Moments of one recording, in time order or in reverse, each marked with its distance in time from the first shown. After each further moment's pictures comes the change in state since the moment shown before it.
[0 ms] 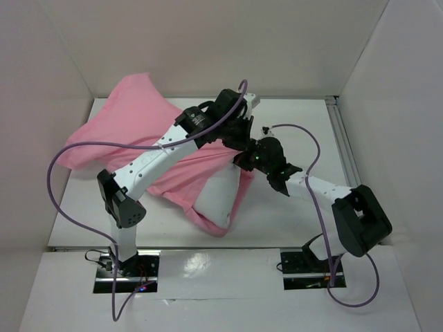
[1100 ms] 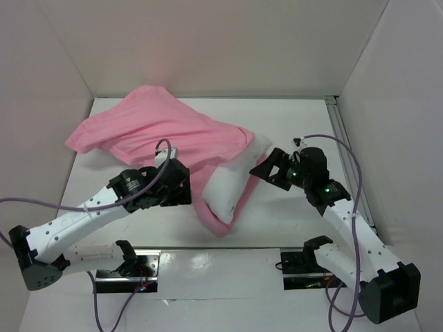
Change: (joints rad) left arm -0.086 -0.764 -0.945 -0.147 -0.465 -0.456; right arm -0.275 -0.564 -0.047 -0.650 -0.273 -0.283
